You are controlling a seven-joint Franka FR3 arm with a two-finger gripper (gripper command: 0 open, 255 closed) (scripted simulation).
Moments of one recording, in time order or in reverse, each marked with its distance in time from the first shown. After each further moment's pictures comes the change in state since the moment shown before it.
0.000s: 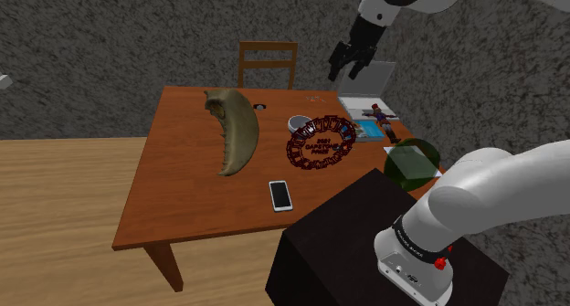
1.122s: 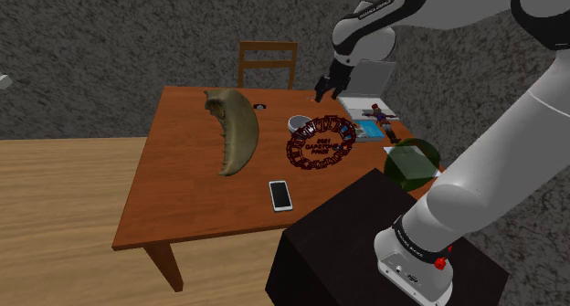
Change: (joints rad) arm -0.035 0.570 -0.162 0.125 0.099 0.405 -0.297
